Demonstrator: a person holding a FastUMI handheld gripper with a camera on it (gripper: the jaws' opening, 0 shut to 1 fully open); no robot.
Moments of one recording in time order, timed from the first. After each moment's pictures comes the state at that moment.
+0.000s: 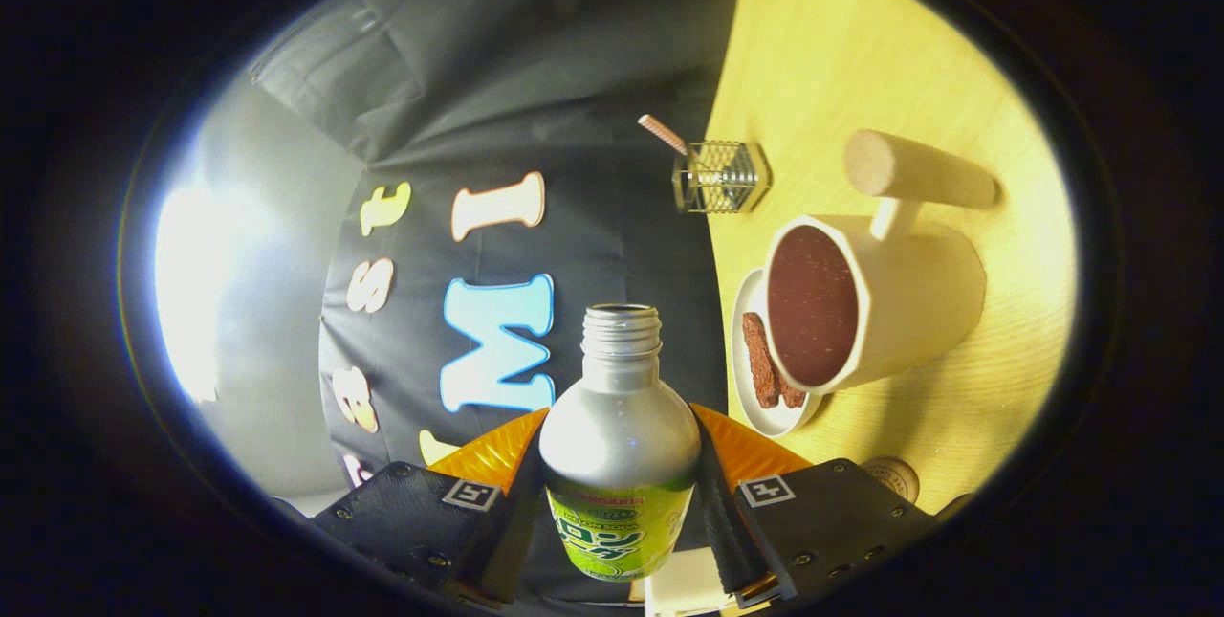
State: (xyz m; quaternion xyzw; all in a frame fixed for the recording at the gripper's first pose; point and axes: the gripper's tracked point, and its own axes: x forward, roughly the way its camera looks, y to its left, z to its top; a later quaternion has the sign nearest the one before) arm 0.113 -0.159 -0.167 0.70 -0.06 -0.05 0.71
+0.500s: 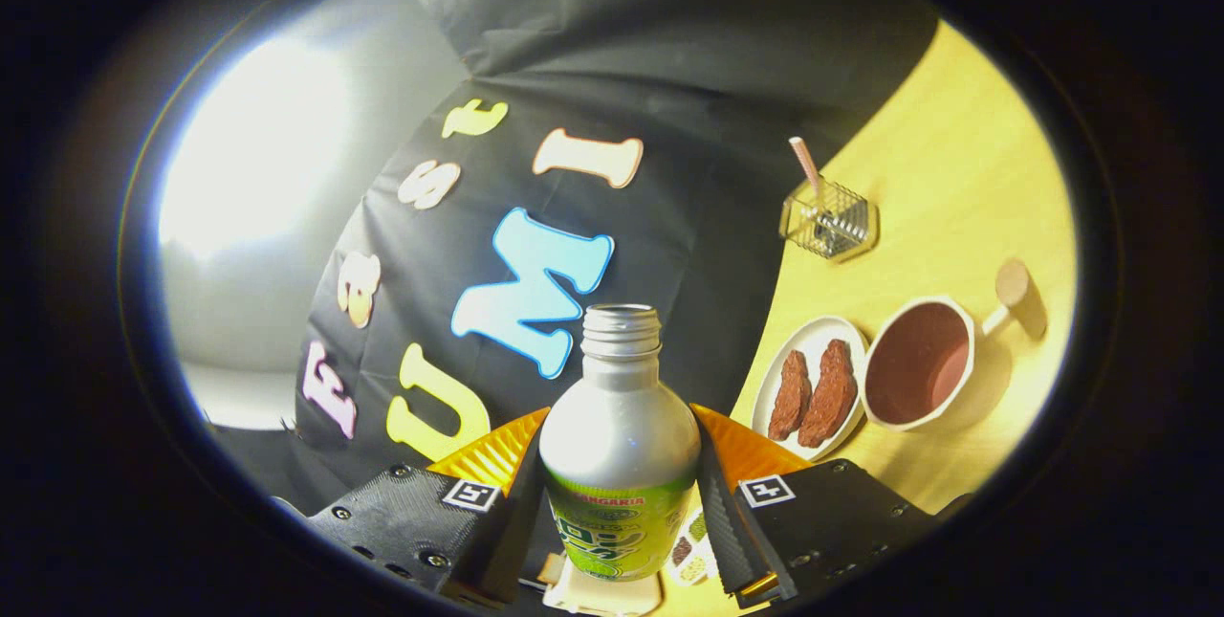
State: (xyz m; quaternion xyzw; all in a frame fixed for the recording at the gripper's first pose) arm 0.115 -0.141 -0.120 0.54 -0.05 -0.02 0.84
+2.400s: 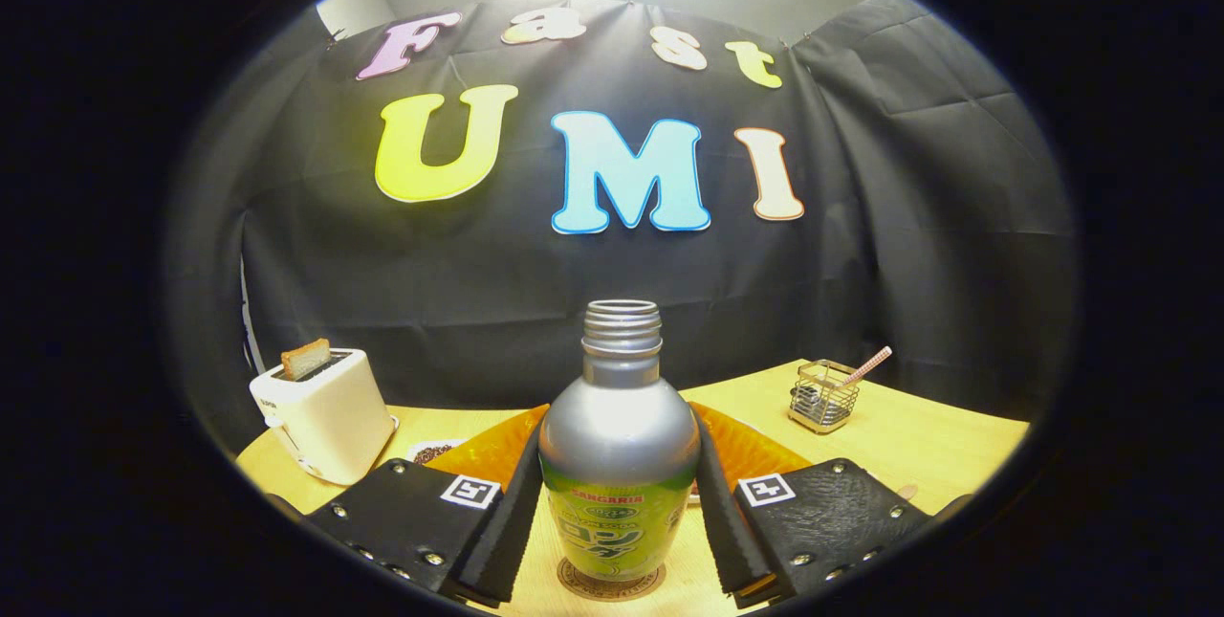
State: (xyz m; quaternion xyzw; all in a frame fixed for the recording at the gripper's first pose) arm 0.125 -0.068 -0.146 0.03 0.06 -0.06 1.00
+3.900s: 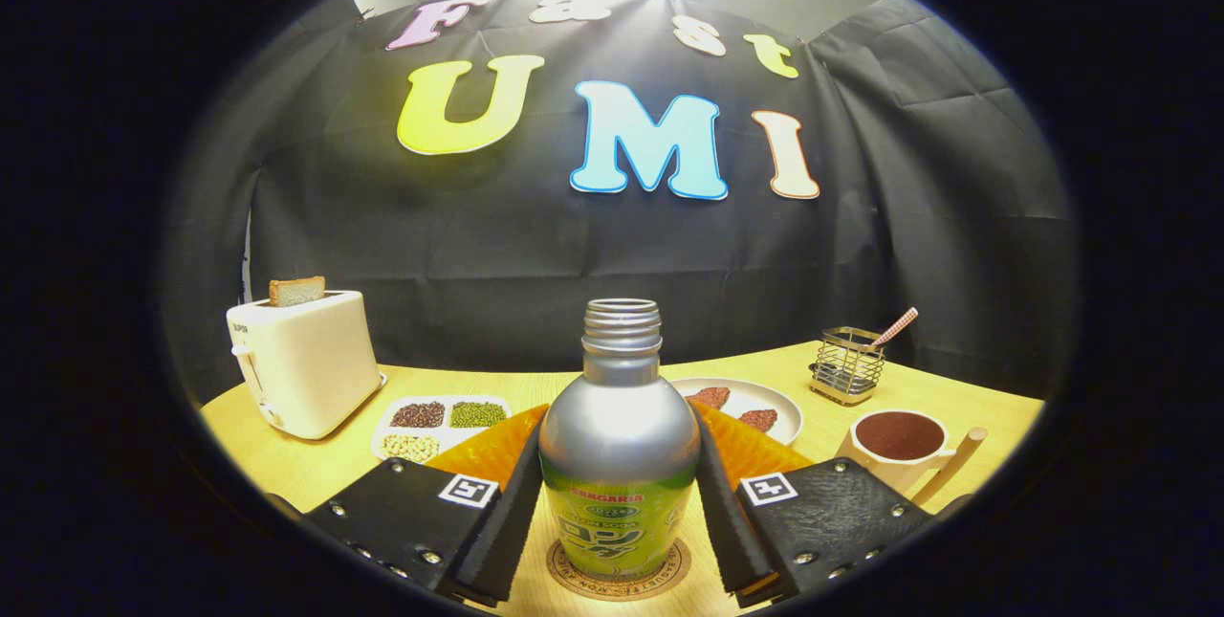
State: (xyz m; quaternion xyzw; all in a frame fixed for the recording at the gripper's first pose) arm 0.134 -0.050 -0.219 0.01 0.07 -0.05 1.00
